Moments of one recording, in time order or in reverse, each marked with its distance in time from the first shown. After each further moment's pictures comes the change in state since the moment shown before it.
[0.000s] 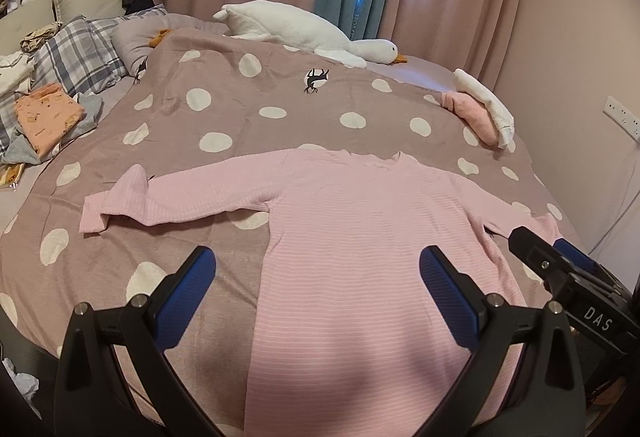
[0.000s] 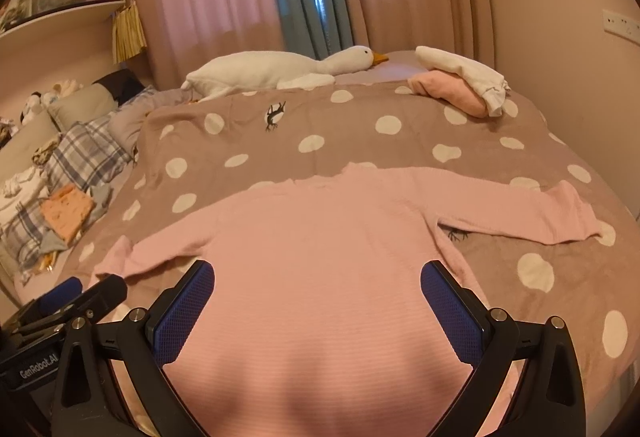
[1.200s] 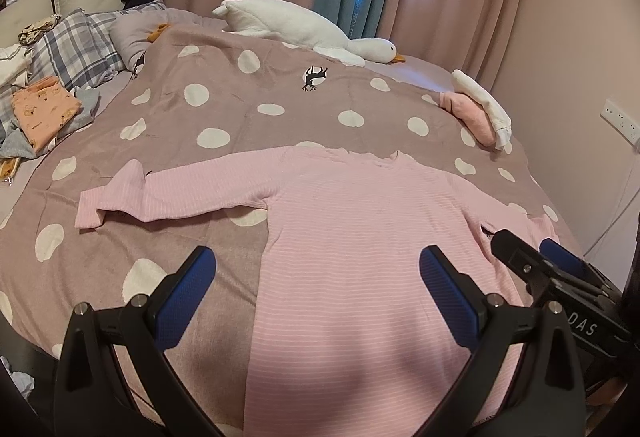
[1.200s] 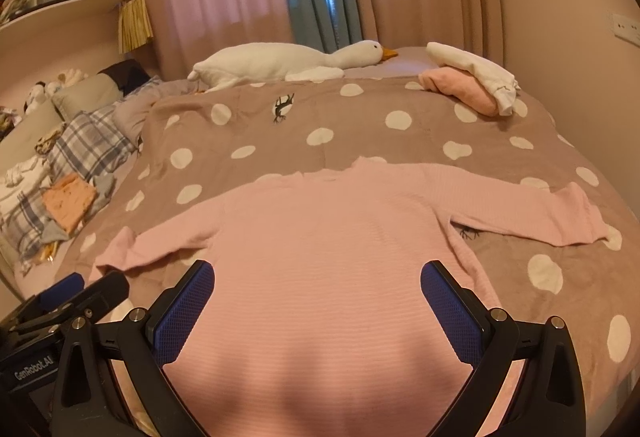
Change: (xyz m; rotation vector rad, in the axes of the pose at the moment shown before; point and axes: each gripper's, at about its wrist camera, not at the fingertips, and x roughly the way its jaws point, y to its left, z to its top) left arm 0.002 0.003 -0.001 -0.006 0.005 -0.015; right arm 0.010 0.009 -0.001 -0.024 0.026 0.016
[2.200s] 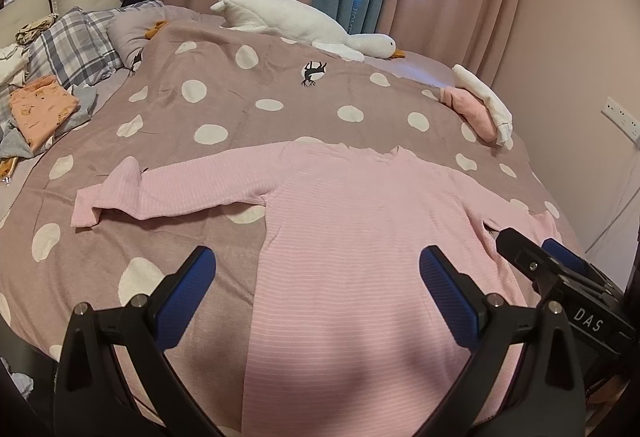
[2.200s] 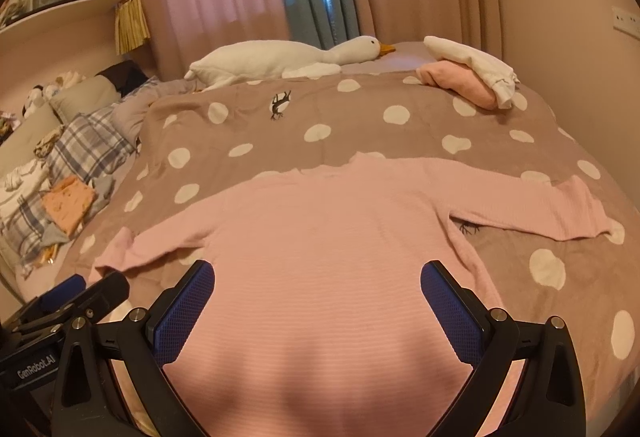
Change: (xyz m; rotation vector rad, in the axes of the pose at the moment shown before) left arm 0.007 0.004 -0.002 0.000 0.016 -0.009; right arm 0.002 -0.005 0.000 0.021 0.012 0.004
